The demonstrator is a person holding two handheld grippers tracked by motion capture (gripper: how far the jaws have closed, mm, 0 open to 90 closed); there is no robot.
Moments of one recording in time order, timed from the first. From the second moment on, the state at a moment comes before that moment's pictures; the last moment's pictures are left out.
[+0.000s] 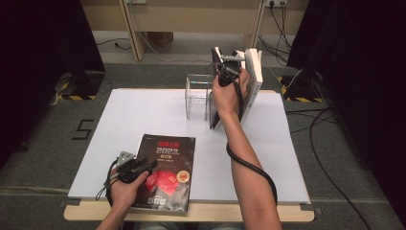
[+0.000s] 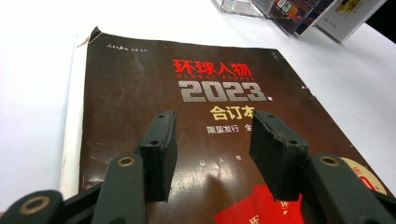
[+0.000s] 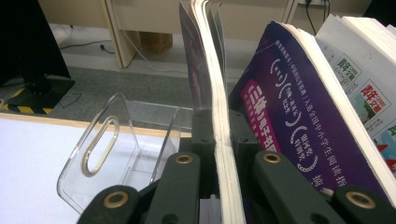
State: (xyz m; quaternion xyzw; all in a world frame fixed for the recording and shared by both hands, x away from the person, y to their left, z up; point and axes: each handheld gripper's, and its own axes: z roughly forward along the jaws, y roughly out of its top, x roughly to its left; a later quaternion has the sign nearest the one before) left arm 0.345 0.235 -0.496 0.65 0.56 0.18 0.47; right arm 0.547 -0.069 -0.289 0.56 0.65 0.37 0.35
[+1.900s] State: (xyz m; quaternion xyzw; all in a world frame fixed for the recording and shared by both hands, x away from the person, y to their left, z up) left arm 0.344 0.231 -0.497 0.66 0.56 0.18 0.47; right arm 0.472 -0.137 -0.312 0.60 0.62 0.42 0.28
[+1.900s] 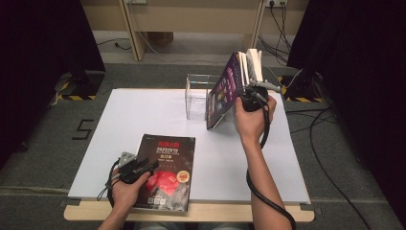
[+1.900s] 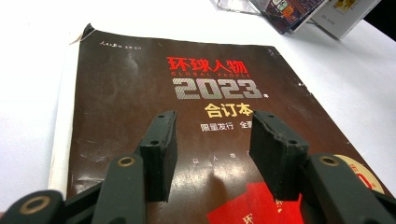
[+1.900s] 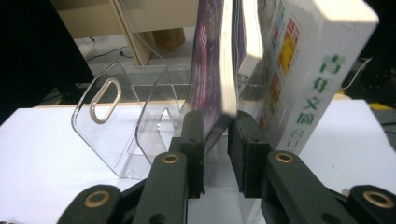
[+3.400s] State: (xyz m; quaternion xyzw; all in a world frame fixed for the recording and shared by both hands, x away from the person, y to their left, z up) left arm 0.344 0.231 -0.497 0.66 0.56 0.18 0.47; right arm 0.493 -0.135 -0.328 0.62 0.59 0.45 0.27
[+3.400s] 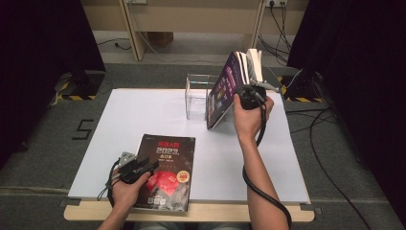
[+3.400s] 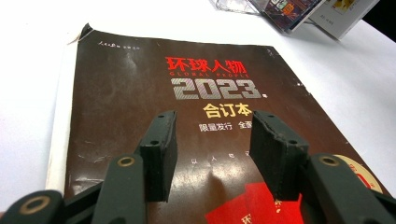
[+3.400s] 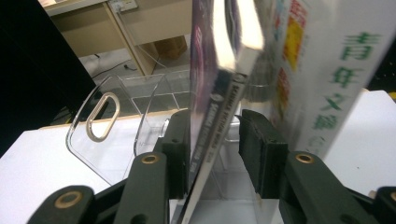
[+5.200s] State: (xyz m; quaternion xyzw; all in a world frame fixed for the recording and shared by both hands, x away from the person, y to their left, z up) left arm 0.345 0.234 -0.496 0.66 0.56 0.18 0.48; right arm 0.542 -0.066 -0.301 0.55 0.67 0.36 0.35
